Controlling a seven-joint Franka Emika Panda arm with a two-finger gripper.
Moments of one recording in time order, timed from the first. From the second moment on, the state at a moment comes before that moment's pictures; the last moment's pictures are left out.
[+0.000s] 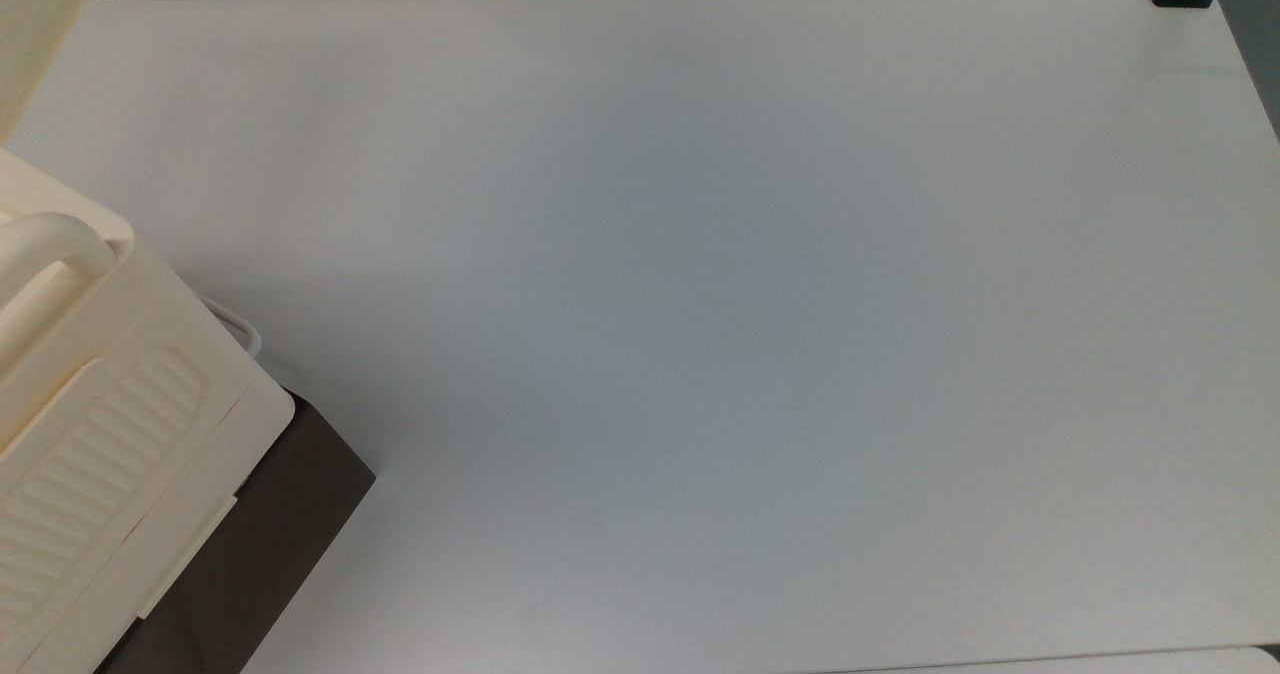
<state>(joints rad) -0.23 0.00 -0.52 -1.32 0.05 1.69 -0.28</state>
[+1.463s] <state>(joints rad) -0.08 0.08 -0.49 -1.38 0.29 1.70 -0.27</state>
